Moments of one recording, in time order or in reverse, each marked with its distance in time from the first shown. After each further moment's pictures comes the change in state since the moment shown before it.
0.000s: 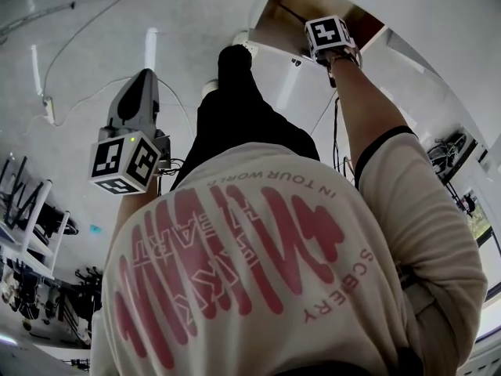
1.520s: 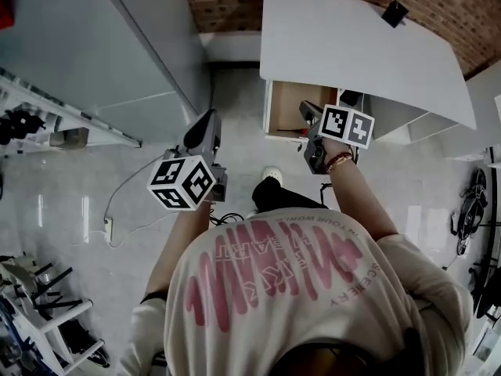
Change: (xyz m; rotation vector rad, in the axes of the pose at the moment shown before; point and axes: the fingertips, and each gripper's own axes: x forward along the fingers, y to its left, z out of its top) left arm -0.215 -0.153 0.129 0.174 -0.490 -0.387; right arm -0.432 0.122 -0.060 0.640 -1.121 0.480
